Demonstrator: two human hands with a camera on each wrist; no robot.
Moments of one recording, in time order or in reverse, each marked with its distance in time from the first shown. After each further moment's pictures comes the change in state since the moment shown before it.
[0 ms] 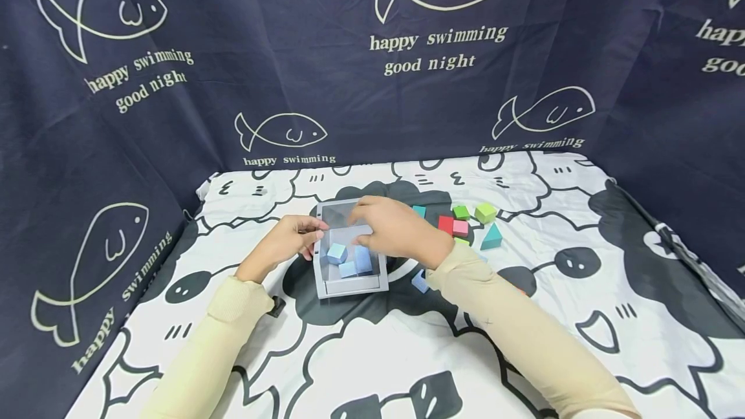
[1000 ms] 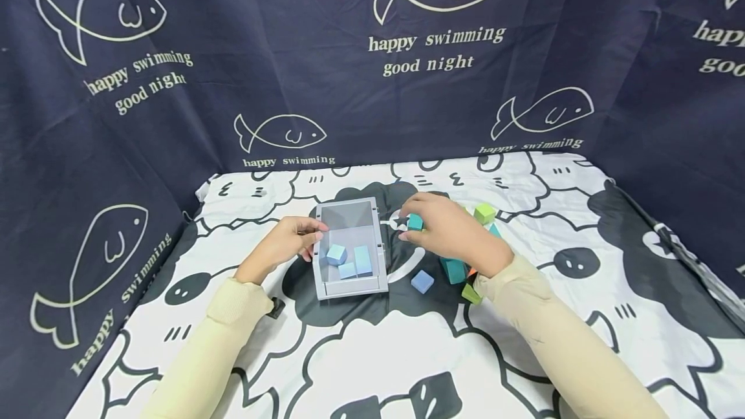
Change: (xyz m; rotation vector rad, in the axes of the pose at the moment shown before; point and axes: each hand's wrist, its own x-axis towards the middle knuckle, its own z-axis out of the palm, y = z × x) left_hand 0.001 -0.001 0.000 0.010 -0.005 0.011; right_hand -0.059 0.045 -0.018 0.024 0.072 0.161
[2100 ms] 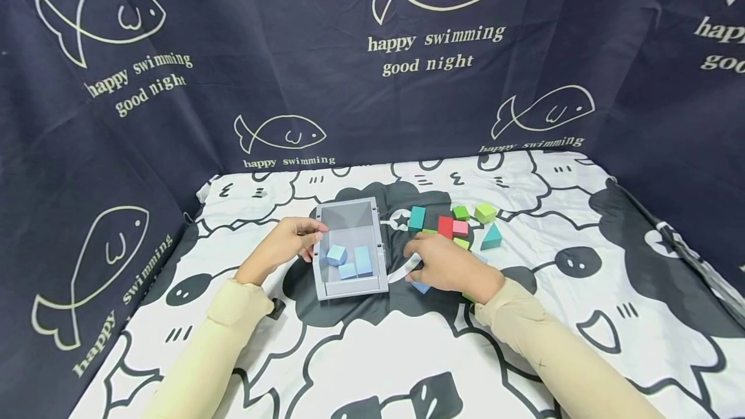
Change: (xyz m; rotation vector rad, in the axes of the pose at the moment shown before) left_hand 0.002 -0.005 0.001 -0.019 0.004 0.001; right_hand -0.023 0.013 0.054 0.048 -0.203 0.056
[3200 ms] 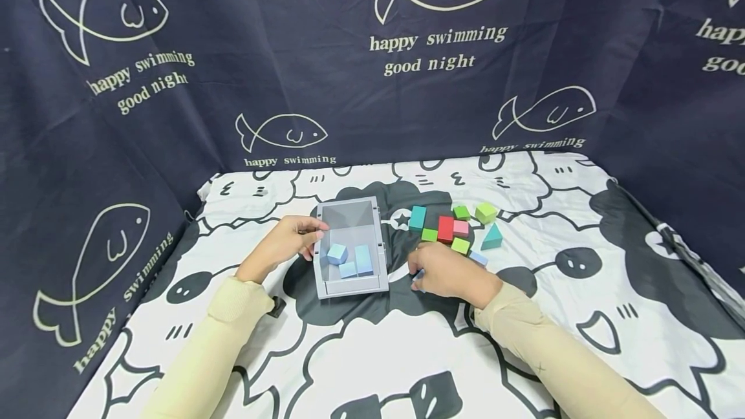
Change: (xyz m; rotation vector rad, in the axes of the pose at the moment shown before) left_hand -0.002 0.004 -0.001 0.017 0.006 -0.011; right_hand -0.004 0.004 0.014 0.009 0.004 -0.092
